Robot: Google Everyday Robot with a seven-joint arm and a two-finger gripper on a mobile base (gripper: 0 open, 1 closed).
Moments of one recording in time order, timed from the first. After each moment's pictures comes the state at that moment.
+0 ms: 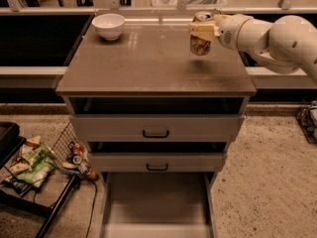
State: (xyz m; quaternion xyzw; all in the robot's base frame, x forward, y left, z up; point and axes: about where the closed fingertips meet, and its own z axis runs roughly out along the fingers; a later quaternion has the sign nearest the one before) arm 0.773 -0.161 0.949 -0.25 0.70 0.19 0.64
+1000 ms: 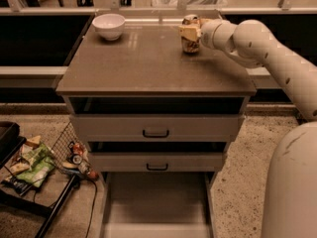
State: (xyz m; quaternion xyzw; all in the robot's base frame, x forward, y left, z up) arm 0.871 -0.144 0.886 -0.22 0.74 0.14 0.63
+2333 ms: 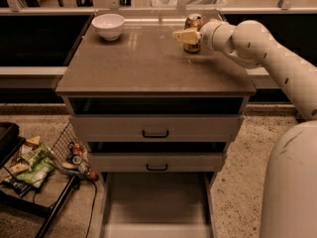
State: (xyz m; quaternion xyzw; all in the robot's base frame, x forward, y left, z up) arm 0.871 -0.139 0.888 -0.22 0.74 0.14 0.62
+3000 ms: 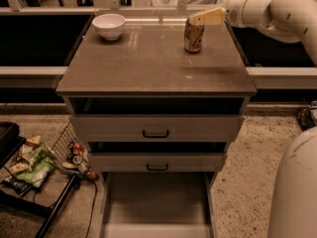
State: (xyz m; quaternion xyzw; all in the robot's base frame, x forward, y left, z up) arm 0.838 -0.193 0.972 -0.28 0.72 0.12 0.62
